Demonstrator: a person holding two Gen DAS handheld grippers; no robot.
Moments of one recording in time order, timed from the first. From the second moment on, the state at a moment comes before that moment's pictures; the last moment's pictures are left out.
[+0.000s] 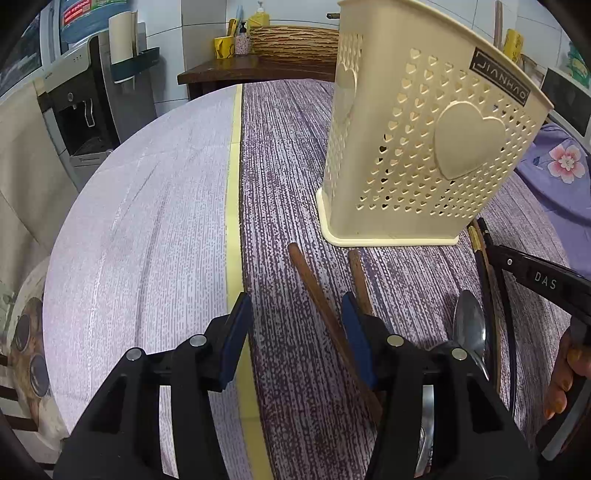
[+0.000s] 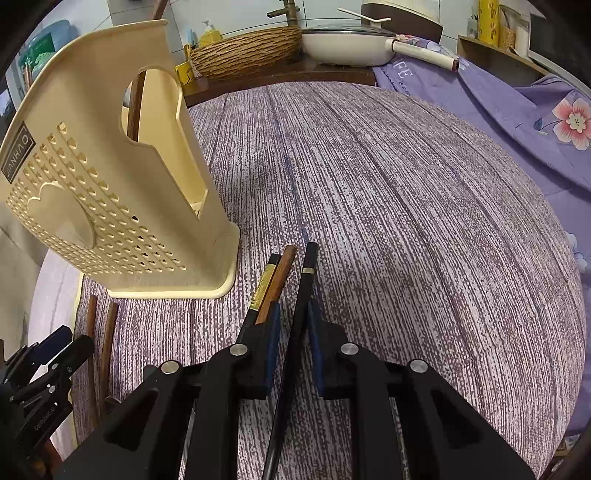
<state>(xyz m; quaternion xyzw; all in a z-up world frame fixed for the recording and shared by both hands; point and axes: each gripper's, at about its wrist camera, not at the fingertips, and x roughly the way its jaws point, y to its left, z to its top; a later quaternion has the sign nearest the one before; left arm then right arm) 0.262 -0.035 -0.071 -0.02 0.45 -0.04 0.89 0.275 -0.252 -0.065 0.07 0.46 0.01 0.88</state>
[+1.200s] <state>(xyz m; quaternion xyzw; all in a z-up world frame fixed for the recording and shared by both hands) 0.278 -0.029 -0.066 -0.06 0.44 -0.05 0.89 0.276 -0.268 -0.064 0.10 0.43 0.02 0.90</state>
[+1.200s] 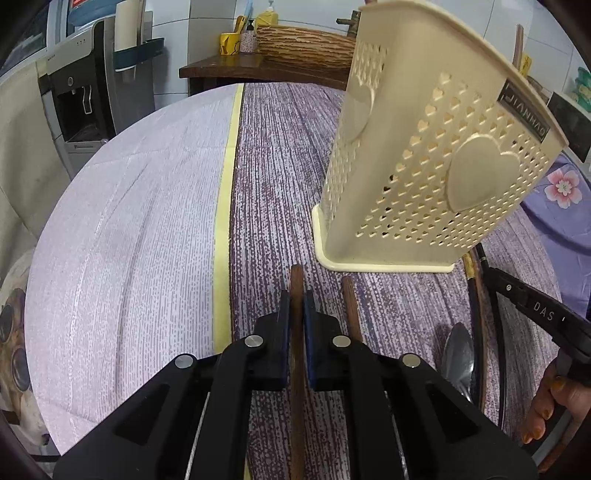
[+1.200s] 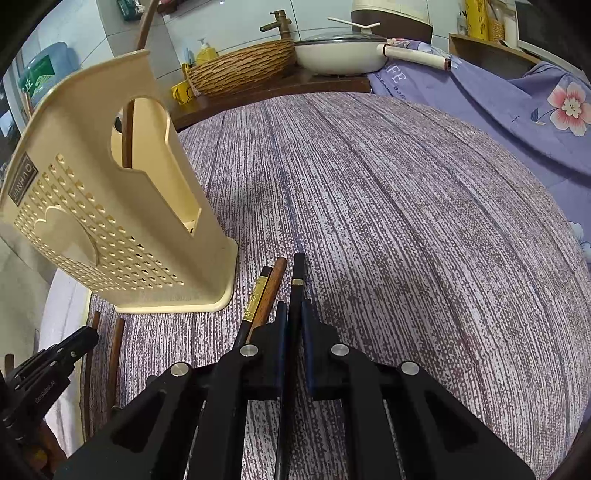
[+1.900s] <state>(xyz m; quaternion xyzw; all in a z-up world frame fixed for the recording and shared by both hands) 0.188 -0.015 0.066 -0.08 0.27 -0.10 0.95 0.163 -0.278 0.062 0.08 0.21 0.11 0.97</state>
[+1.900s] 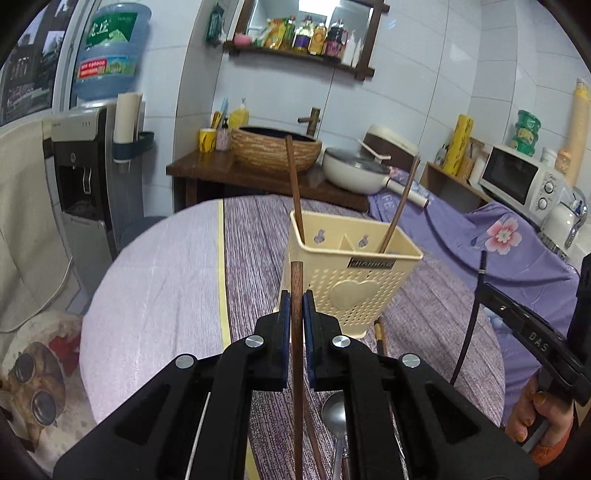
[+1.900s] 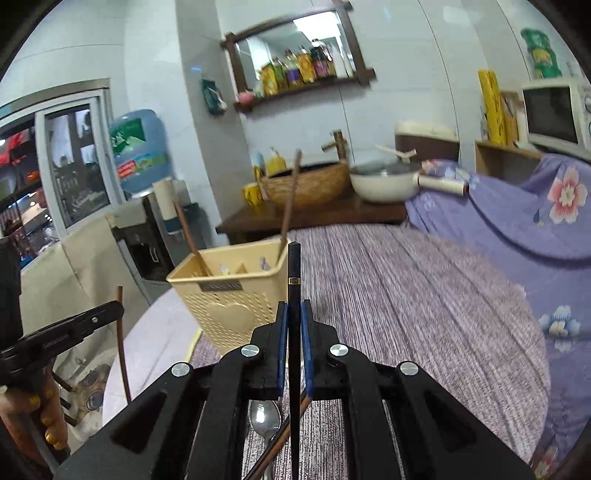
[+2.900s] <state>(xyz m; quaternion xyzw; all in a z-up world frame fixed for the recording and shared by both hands) 0.181 -0.030 0.168 -0.07 0.18 -0.16 0.97 0.168 -0.261 0.154 0.08 0.13 0.18 0.97</state>
